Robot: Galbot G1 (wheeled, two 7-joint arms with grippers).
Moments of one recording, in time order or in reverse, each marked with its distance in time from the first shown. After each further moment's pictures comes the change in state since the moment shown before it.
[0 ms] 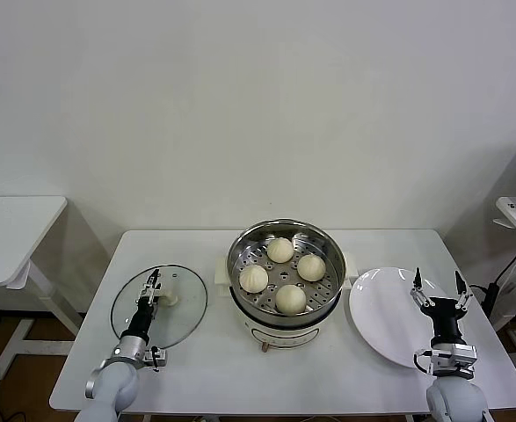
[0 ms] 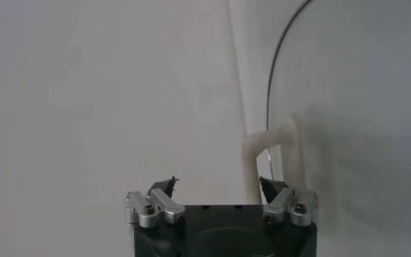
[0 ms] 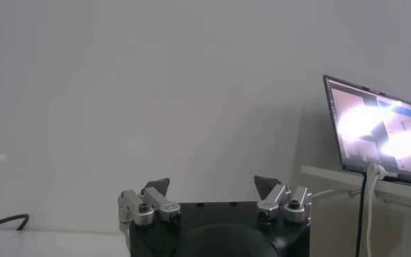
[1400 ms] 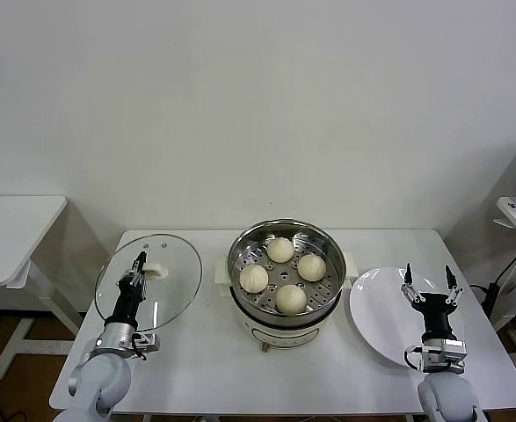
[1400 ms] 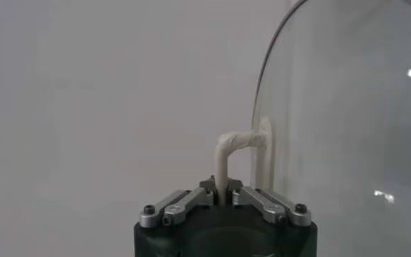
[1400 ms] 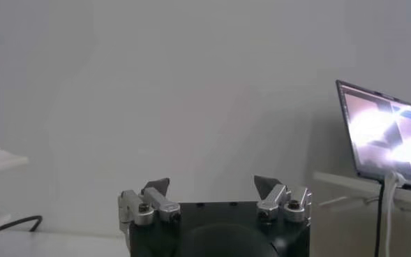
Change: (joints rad) left arm 0.114 0.063 -0.015 -0.416 -0.229 0.118 0.104; right arm 0.024 0.018 -0.026 0.014 -0.037 -0.006 0.002
